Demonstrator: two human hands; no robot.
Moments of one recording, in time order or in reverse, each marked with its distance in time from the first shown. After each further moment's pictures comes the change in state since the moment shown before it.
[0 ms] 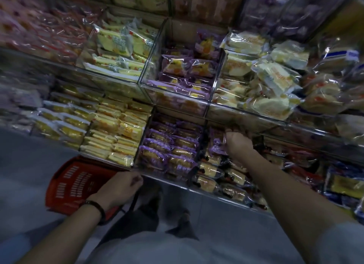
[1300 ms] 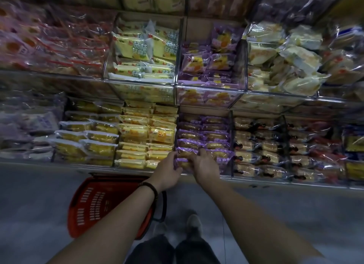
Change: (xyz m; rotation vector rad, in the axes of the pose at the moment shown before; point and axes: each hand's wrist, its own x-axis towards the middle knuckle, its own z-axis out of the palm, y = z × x) left_hand 0.047 -0.047 -0.041 -0.375 -0.086 0.145; right_hand -0.077 -0.277 0.095 0.279 0.205 -0.020
